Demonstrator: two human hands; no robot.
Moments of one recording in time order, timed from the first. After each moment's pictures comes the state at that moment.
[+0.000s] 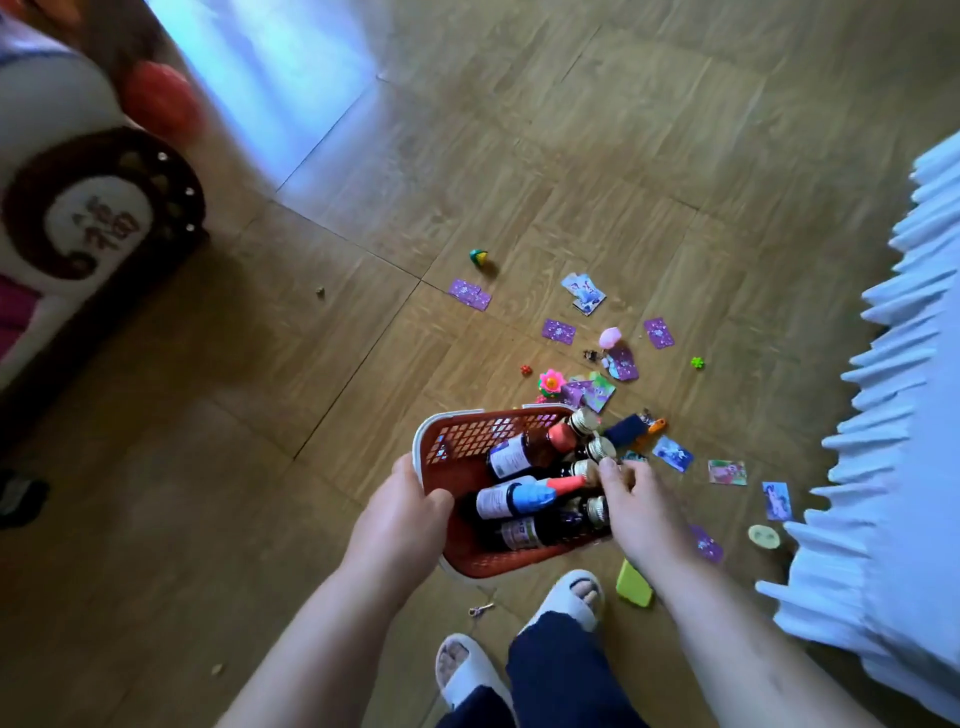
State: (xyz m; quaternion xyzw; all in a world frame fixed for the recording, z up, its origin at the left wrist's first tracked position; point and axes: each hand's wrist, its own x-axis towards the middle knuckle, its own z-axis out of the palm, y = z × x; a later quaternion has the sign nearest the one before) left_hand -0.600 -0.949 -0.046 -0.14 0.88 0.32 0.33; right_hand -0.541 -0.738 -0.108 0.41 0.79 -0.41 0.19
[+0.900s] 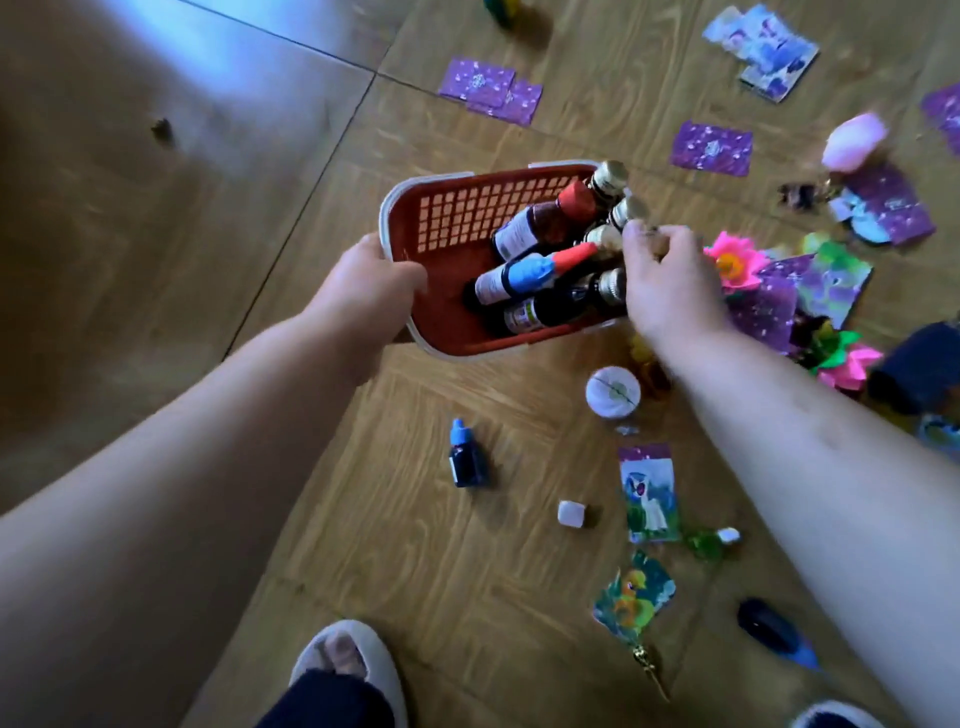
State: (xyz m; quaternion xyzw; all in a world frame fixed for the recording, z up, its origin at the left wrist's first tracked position) left_hand -0.875 -0.995 -0.552 -0.14 0.83 0.47 0.28; right_hand -0.799 -0.790 -0.599 0.42 0.81 -0.40 0.03
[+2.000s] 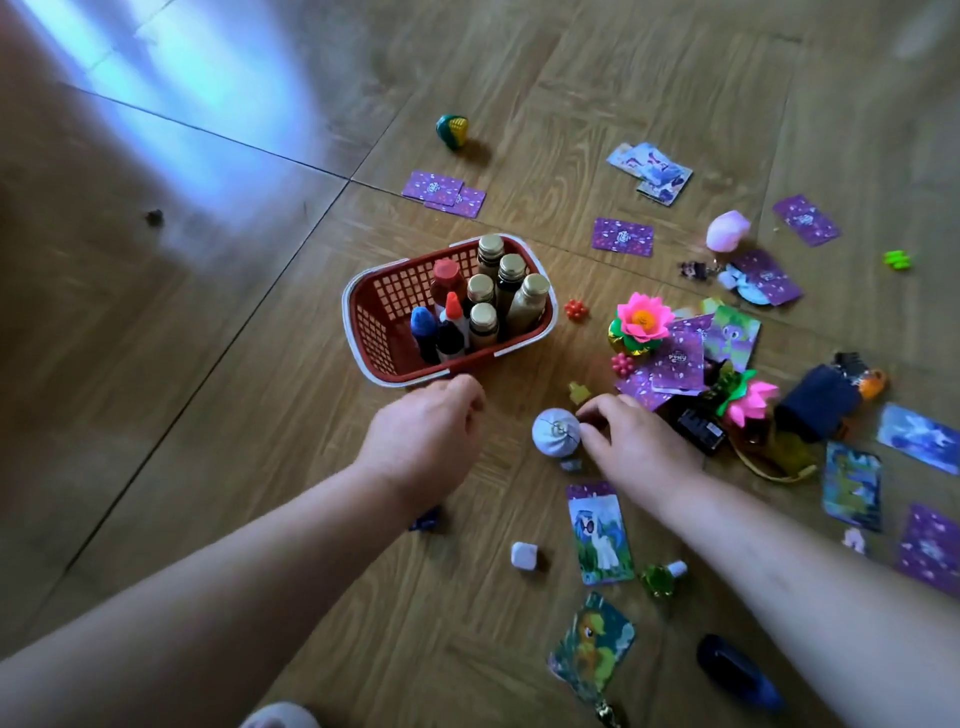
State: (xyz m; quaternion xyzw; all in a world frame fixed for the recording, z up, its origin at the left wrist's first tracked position) left_hand -0.773 -0.977 -0.592 0.27 0.94 0.15 0.12; right_hand -0.684 -0.780 -0.633 0.22 0.93 -0.27 0.12
